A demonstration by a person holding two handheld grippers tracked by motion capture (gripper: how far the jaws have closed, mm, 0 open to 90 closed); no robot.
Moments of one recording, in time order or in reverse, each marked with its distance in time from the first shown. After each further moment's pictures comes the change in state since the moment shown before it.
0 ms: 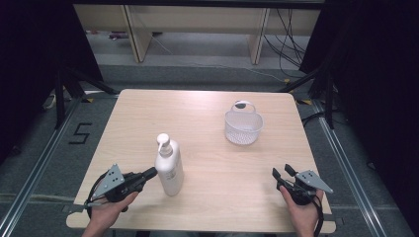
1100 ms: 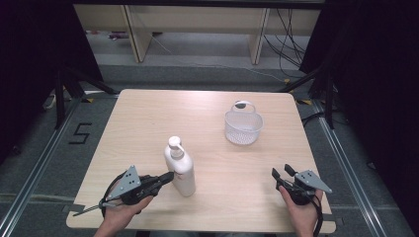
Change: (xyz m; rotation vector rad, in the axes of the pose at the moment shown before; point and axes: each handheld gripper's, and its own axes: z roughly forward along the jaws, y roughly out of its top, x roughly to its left) left arm -0.032 0.011 0.027 0.024 -0.111 0.016; right arm 0.001 0.001 -0.001 0.010 0.021 -0.015
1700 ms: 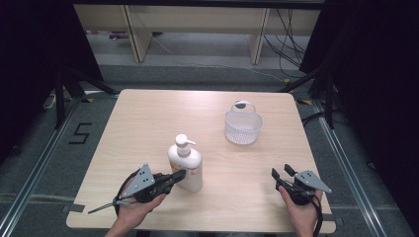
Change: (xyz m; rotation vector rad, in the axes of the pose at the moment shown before) left arm -0.014 0.005 0.028 -0.006 0.009 -0.002; right arm 0.001 -0.001 0.002 -0.026 0.010 0.002
